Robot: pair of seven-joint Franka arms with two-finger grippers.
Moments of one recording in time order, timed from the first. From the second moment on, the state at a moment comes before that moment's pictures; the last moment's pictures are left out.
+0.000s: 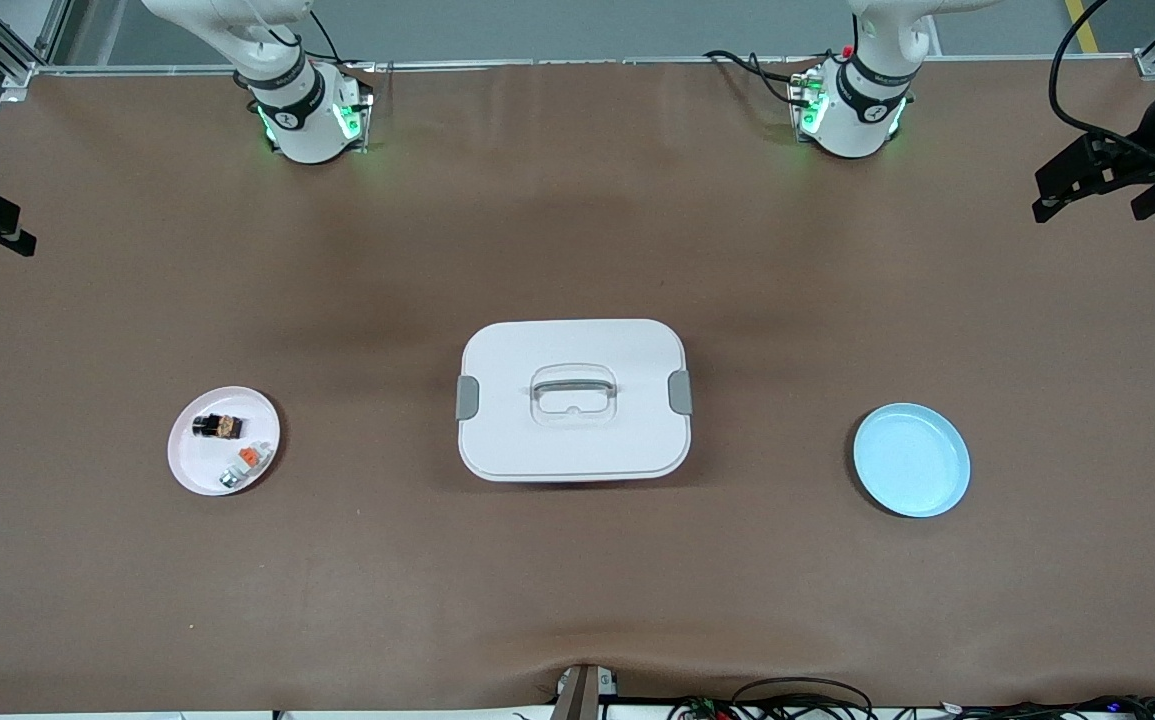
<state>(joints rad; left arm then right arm) 0.09 -0.07 -0.17 -1.52 0.01 1.45 -0.08 -0.04 0.03 -0.07 -1.41 0.03 1.41 -0.13</state>
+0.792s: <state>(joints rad) 0.09 -0.07 -0.18 -1.51 0.01 1.45 -0.08 -0.04 0.03 -0.08 -1.41 0.03 1.41 -0.02</state>
